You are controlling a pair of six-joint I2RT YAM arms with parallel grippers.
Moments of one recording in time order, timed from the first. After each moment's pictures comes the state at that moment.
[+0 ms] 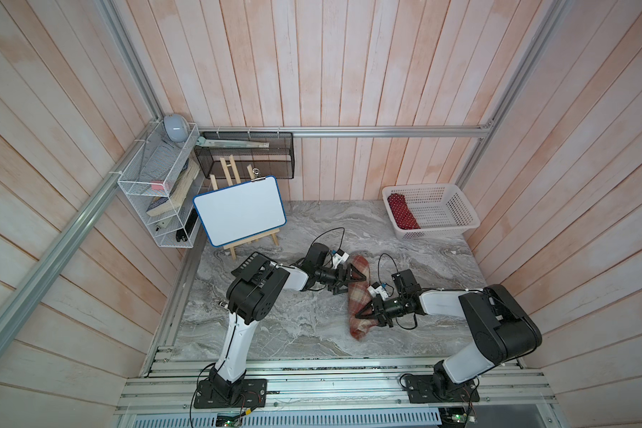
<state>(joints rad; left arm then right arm) -0.61 2.19 1.19 0.40 1.00 -0.95 0.35 1.60 0.53 -0.12 -1.06 0.73</state>
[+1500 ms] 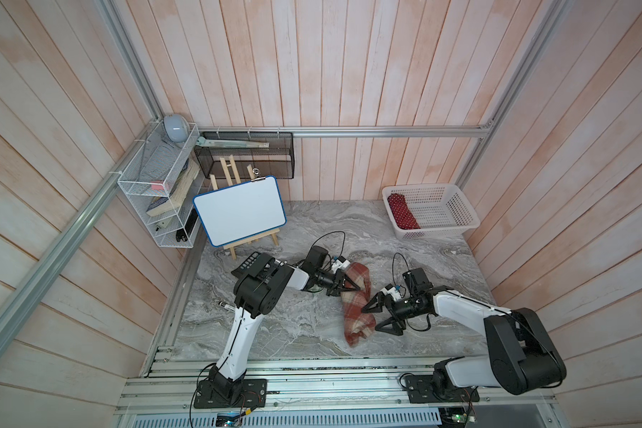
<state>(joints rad) -0.57 2.27 1.21 0.36 1.19 -0.92 0.25 1.38 0.55 -0.49 -0.93 0.71</state>
